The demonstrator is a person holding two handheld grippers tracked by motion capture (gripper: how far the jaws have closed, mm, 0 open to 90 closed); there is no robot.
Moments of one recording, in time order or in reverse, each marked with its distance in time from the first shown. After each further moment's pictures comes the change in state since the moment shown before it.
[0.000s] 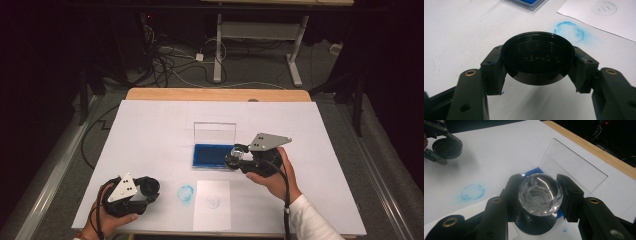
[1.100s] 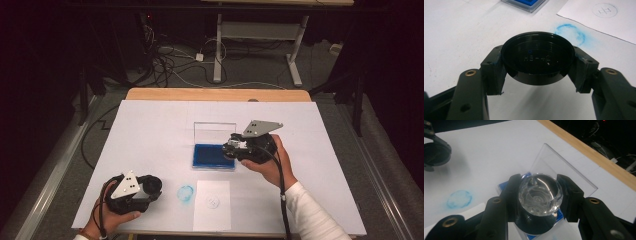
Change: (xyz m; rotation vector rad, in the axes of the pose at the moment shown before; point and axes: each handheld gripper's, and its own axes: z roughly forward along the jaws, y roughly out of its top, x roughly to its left) left arm 0.003 0.006 0.007 0.005 -0.016 0.009; right arm -0.017 0.024 0.015 0.043 -0.026 -0.018
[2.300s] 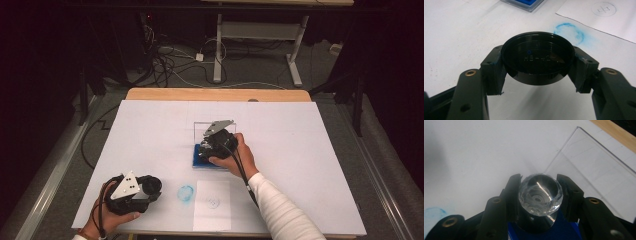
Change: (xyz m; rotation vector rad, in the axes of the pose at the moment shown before) left arm -0.001 -0.001 -0.002 0.004 0.001 0.004; right arm 0.017 0.010 0.109 0.153 0.039 -0.004
